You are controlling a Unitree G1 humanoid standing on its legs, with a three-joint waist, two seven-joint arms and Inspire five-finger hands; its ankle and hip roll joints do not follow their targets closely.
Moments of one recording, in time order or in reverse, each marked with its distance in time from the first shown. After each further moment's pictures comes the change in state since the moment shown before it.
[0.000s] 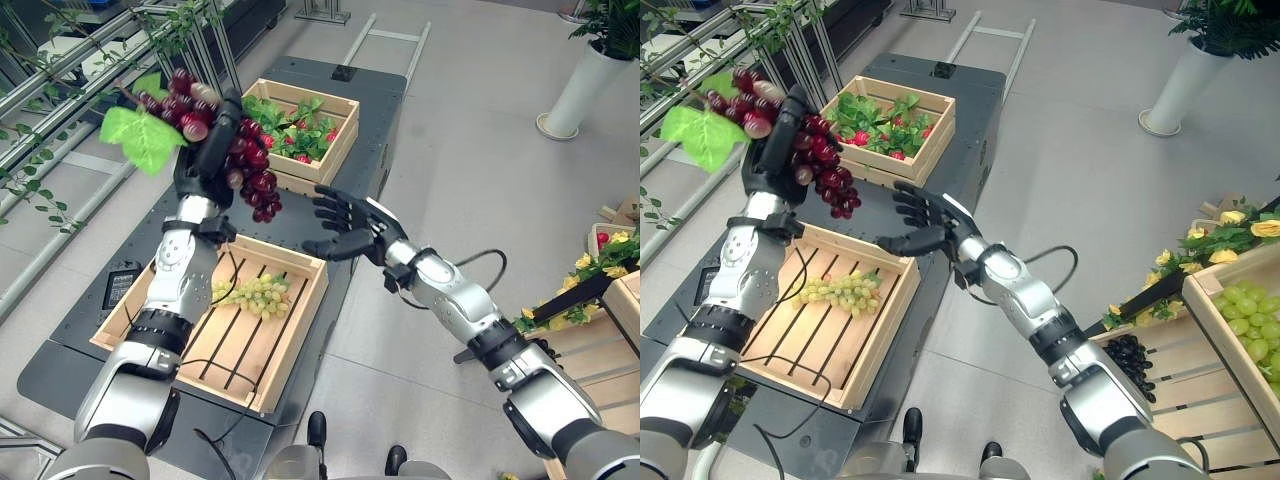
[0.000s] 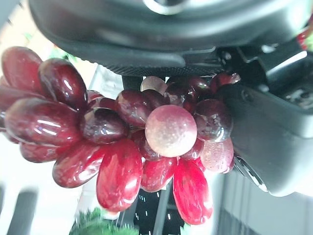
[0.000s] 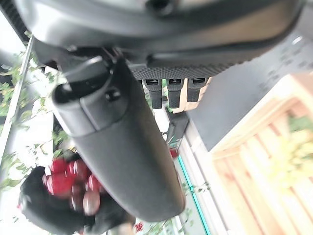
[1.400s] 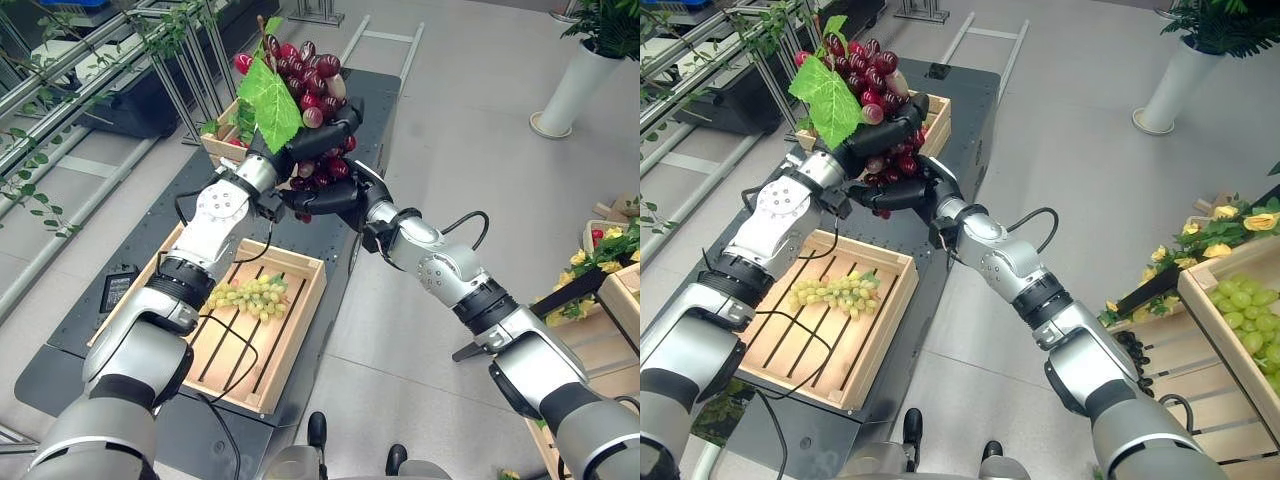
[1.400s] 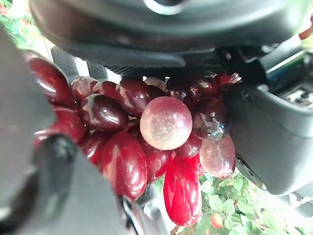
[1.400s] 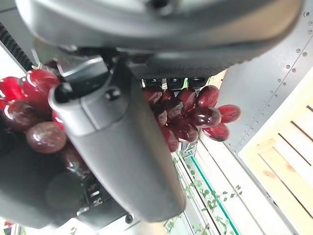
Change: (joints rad) left arm -0.223 0.001 -0.210 0.074 0.303 0.102 -0.113; right arm -0.149 0.035 0.032 0.049 0.239 0.050 -0.200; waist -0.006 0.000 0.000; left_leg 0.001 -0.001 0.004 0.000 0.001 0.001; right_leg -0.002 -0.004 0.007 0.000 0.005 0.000
